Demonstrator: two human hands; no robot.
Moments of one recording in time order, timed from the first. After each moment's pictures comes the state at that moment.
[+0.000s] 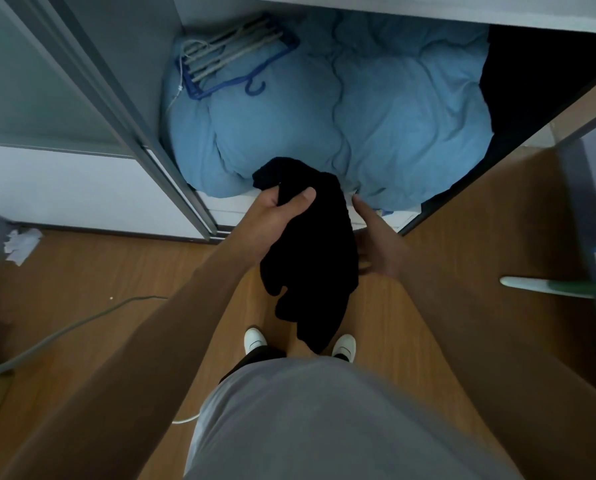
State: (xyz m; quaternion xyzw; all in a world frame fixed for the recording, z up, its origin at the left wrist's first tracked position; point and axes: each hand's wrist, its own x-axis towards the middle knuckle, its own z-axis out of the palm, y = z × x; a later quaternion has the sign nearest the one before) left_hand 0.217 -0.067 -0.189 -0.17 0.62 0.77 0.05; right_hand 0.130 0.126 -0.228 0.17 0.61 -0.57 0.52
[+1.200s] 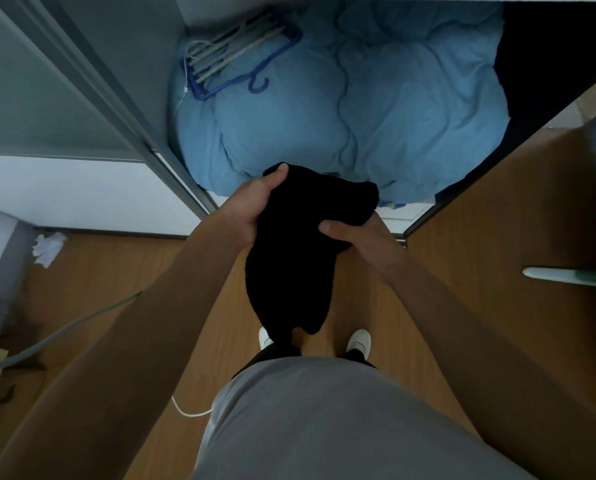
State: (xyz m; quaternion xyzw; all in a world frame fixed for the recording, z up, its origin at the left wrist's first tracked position) left_hand 0.194 -0.084 -0.163 -0.35 0.49 0.78 0.14; right_hand 0.155 0.112 -0.222 -0.08 0.58 -0.71 0.38
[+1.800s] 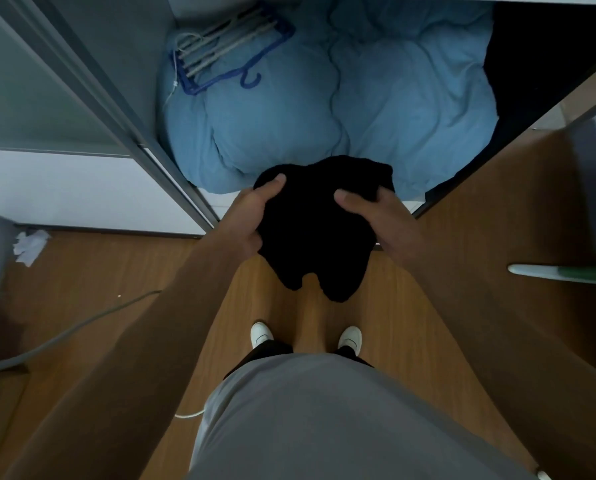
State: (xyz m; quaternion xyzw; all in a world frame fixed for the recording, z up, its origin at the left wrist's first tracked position) left_hand 0.209 -0.074 -0.182 -0.32 0.47 0.81 0.08; right_hand 0.135 0.125 -0.181 0.01 0.66 -0.65 0.37
